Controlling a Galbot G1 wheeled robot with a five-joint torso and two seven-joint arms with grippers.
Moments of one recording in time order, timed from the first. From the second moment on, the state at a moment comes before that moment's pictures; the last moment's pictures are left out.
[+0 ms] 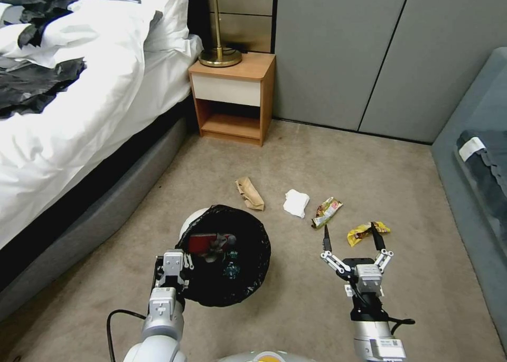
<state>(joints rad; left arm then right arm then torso) 1.75 -1.47 -0.43 -2.14 0.07 0.21 -0.23 -1.79 1.44 0.41 2.01 -0.16 0.52 0.25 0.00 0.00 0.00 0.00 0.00</state>
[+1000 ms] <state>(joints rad) 1.73 -1.47 -0.44 -2.13 0.02 0.21 -0.25 -1.74 1.44 0.43 2.00 -0.13 0.54 0.19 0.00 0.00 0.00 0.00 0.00</state>
